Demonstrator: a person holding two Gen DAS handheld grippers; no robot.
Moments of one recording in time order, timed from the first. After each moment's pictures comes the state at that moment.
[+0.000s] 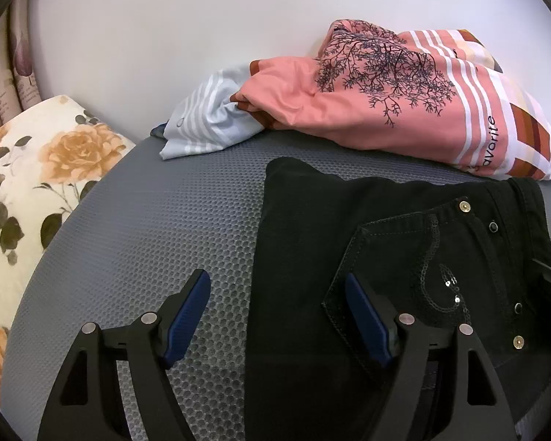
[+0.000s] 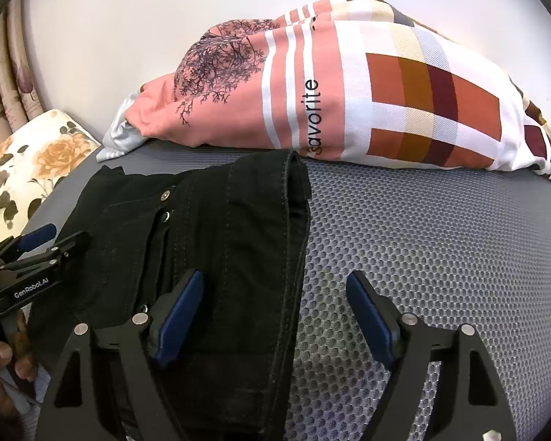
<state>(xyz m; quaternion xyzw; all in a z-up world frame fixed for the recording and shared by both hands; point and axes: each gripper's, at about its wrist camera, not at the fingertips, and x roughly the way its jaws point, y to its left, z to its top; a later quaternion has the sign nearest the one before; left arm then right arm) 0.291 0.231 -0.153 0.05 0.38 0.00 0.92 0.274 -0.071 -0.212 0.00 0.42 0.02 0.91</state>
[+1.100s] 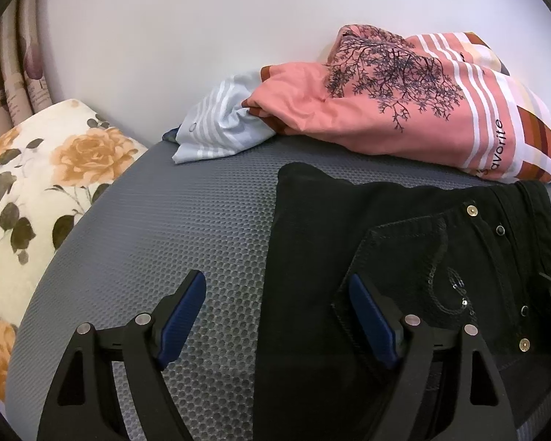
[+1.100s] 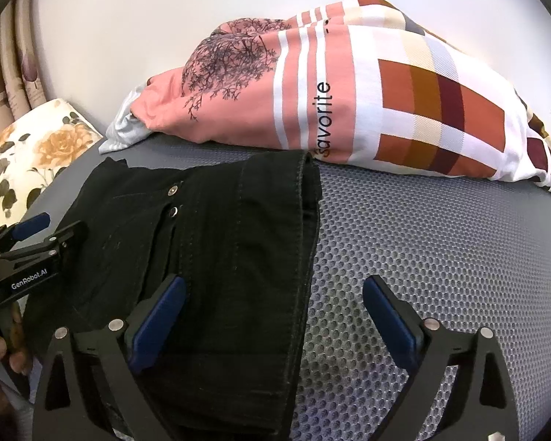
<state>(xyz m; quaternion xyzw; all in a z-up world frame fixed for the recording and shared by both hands) 0.289 0.232 -0.151 0.06 0.37 0.02 0.93 0.271 -0.063 -0.212 -0.02 0.41 0.02 0.91</state>
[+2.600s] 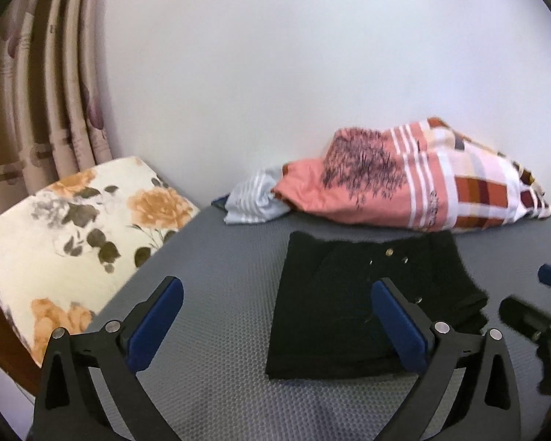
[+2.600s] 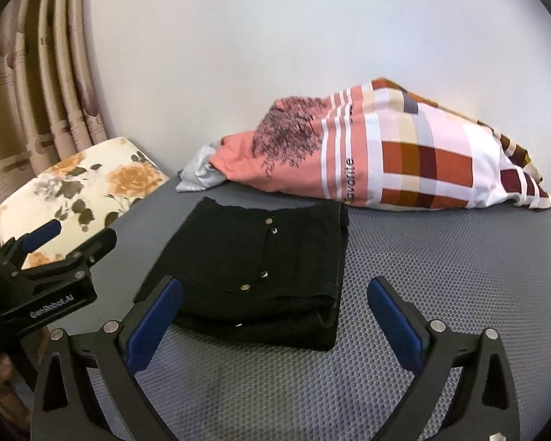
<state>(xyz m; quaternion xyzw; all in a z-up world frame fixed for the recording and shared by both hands) 0.126 0.200 -0.037 0.06 0.24 0.06 0.97 0.148 -0.043 -0.118 0.00 0.33 0.09 0.94</state>
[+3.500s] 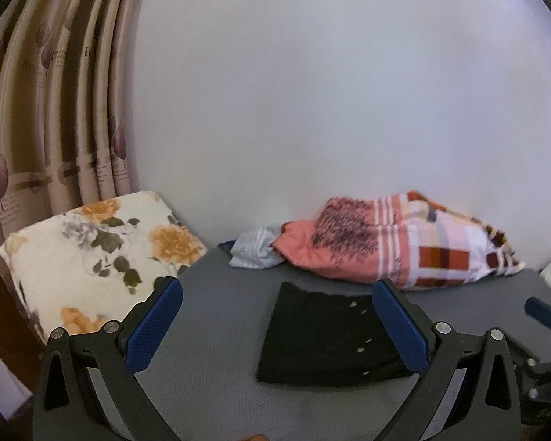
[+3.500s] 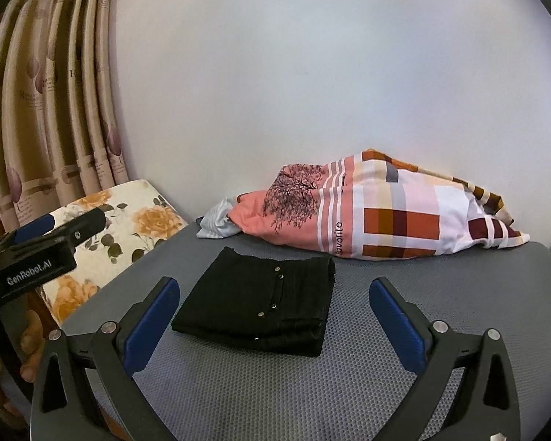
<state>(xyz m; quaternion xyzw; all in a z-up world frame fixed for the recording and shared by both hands) 0.039 0.189 0.058 0.00 0.17 0.05 0.98 0.069 -0.052 -0.032 0.00 0.24 0.10 0.97</state>
